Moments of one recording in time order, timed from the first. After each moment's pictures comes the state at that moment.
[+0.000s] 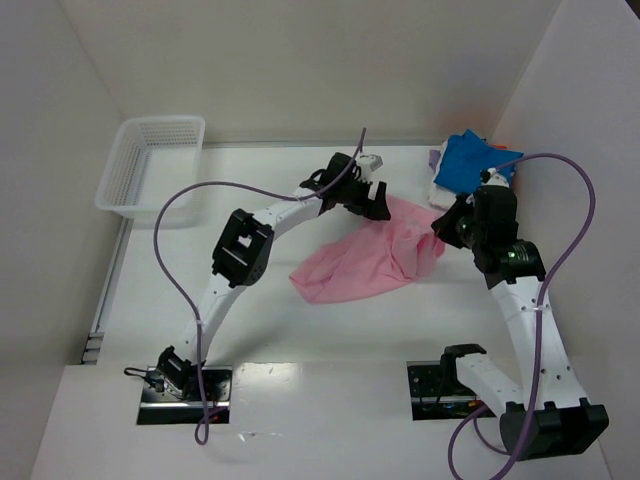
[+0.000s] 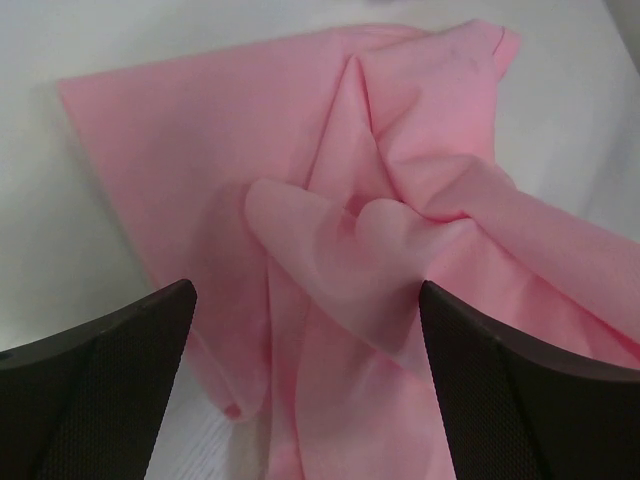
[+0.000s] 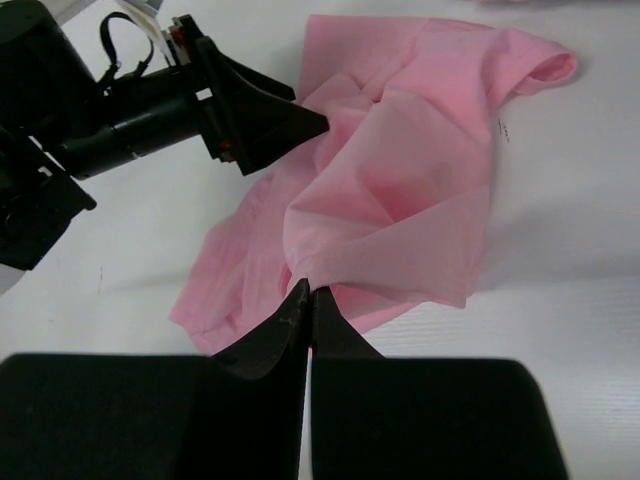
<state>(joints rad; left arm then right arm) -0.62 2.54 2.15 -0.20 0.49 -0.29 0.07 0.93 1.04 -0.69 -0.05 0.52</state>
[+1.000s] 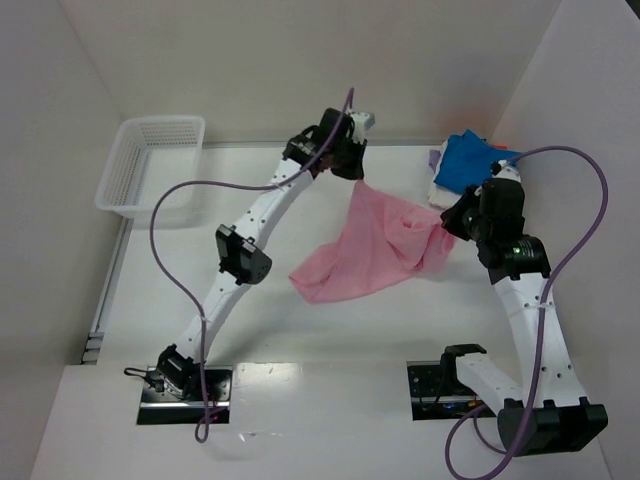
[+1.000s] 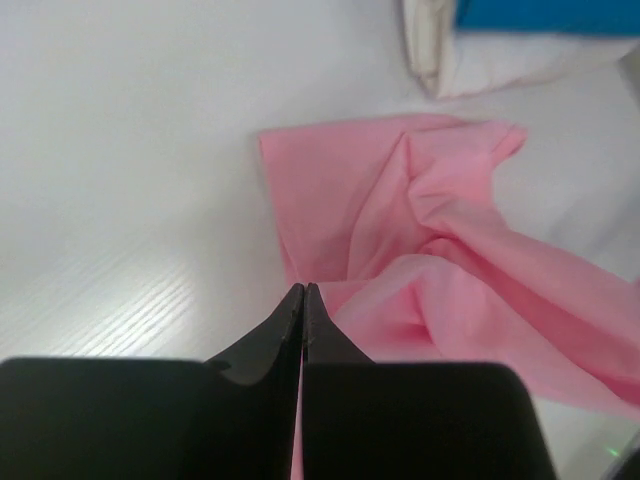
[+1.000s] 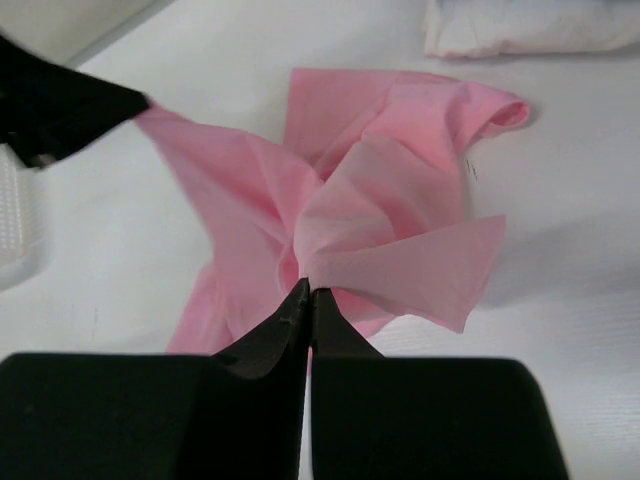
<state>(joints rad) -0.59 2.65 2.99 -0.99 0.21 -0.21 0.04 0.95 1.10 -0.69 0.02 0.51</state>
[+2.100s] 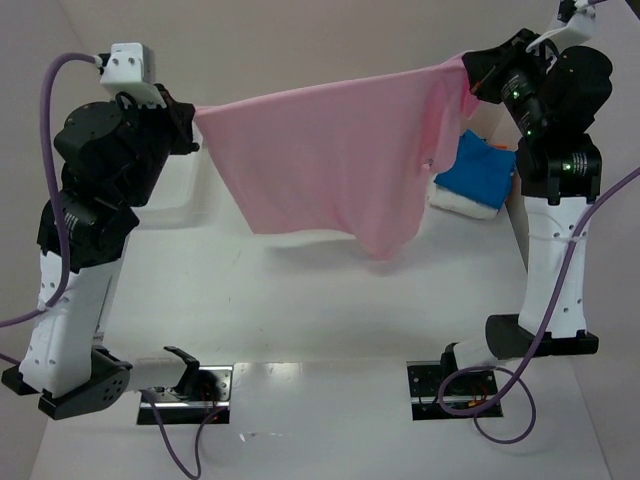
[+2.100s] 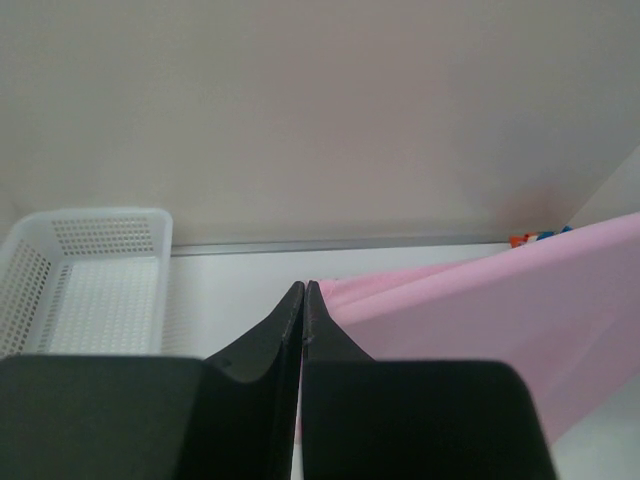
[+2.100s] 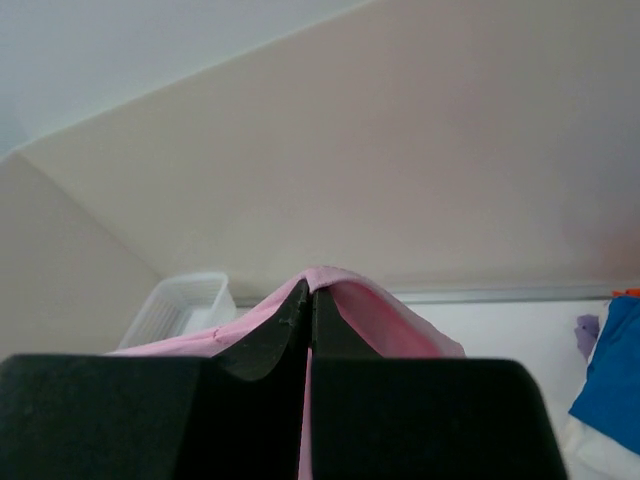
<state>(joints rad) -0.45 1.26 2.03 -0.73 -0.35 -0.13 0.01 1.46 2.18 -0.58 -0.16 0.44</state>
